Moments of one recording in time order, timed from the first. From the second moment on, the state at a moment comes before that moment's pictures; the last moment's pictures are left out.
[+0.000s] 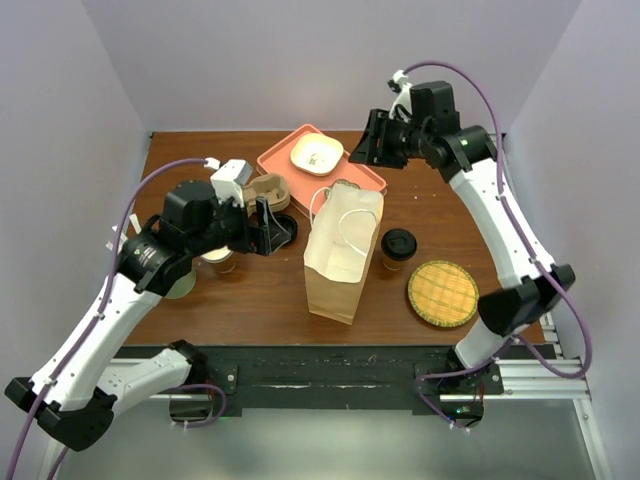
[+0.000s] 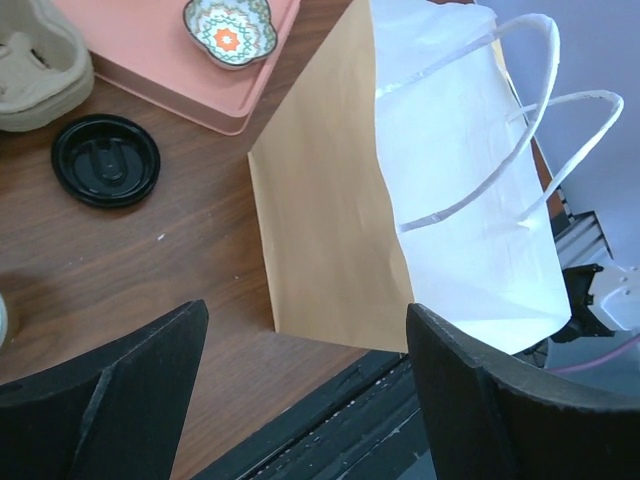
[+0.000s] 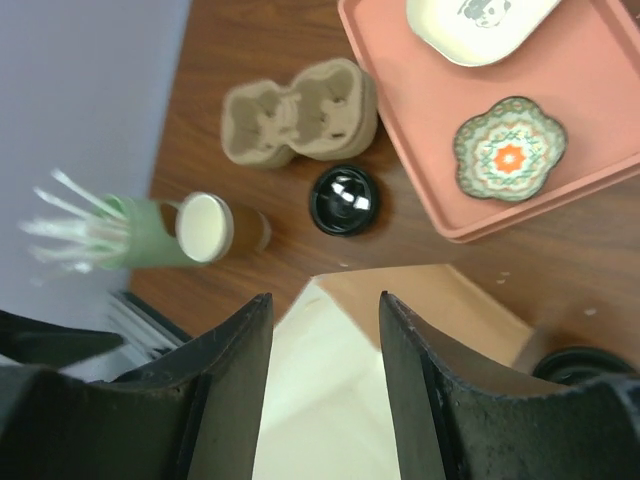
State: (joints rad) left arm -0.56 0.97 1.23 -0.76 0.16 -0.42; right arm 0.40 1.62 1.92 -0.87 -0.28 0.51
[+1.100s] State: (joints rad) left arm -0.70 1.18 1.26 -0.67 0.11 -0.23; right arm 0.39 1.53 1.89 -0.99 -0.35 0.22
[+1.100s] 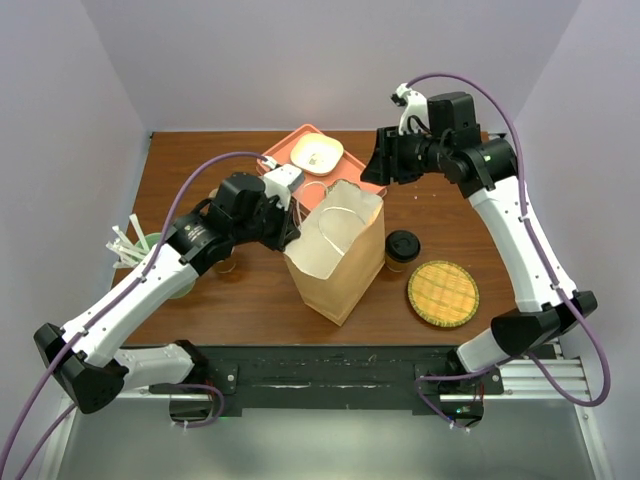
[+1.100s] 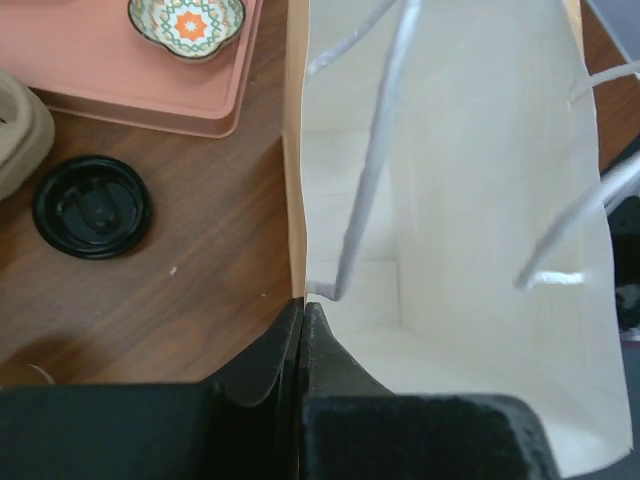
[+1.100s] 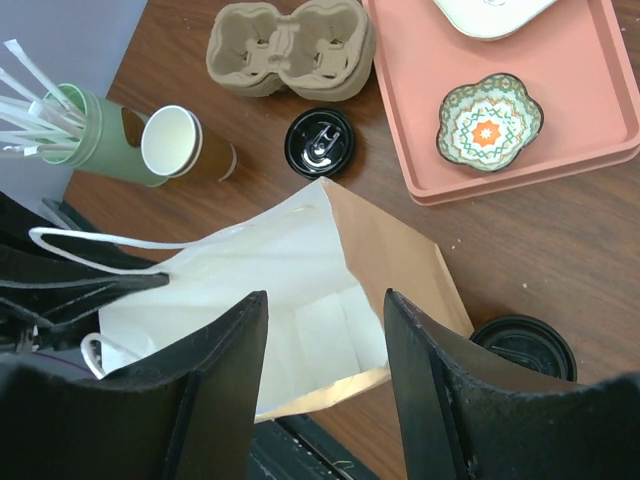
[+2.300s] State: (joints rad) left arm -0.70 1.27 1.34 -0.67 0.20 0.39; right arm 0.39 1.37 1.77 -1.13 -0.29 0.26
